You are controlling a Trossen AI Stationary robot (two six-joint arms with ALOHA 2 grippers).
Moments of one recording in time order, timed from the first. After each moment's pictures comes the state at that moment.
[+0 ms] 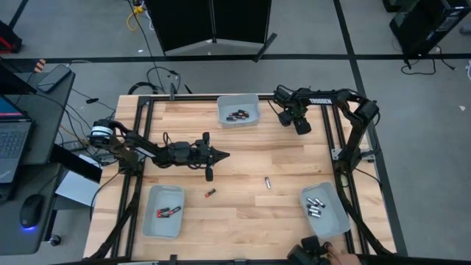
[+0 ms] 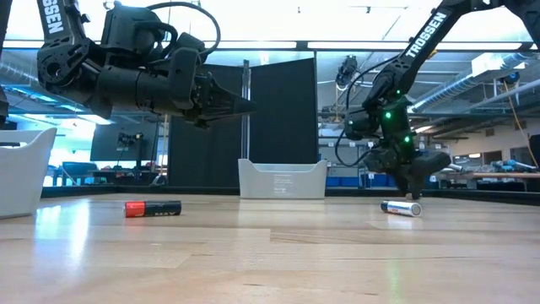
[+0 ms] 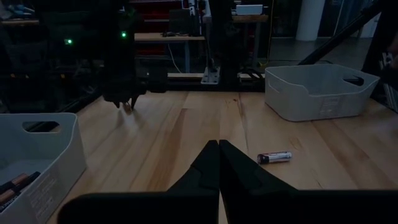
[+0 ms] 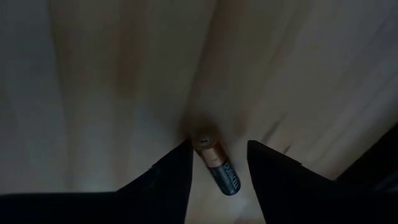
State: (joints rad) left arm 0.00 1.63 0.39 1.18 -0.12 0.00; right arm -0.77 1.83 1.04 -0.80 0.35 -1.00
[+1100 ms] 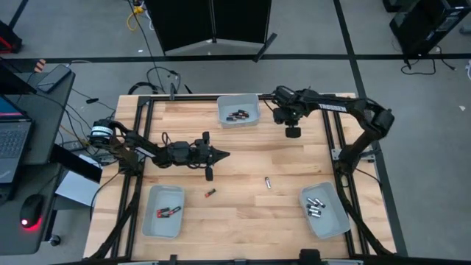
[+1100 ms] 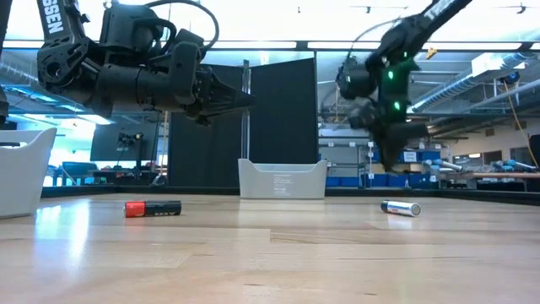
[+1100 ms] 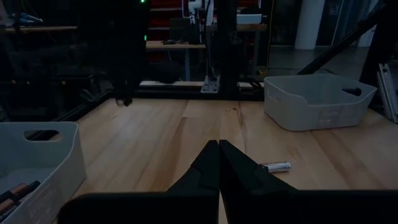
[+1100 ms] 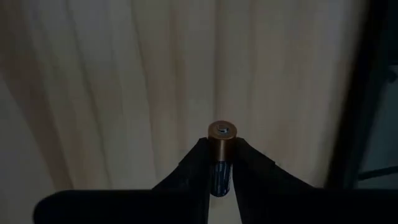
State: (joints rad) left arm 0.00 1.63 0.39 1.21 -0.12 -0.01; right arm -0.63 1.62 1.06 -0.83 0.18 -0.61
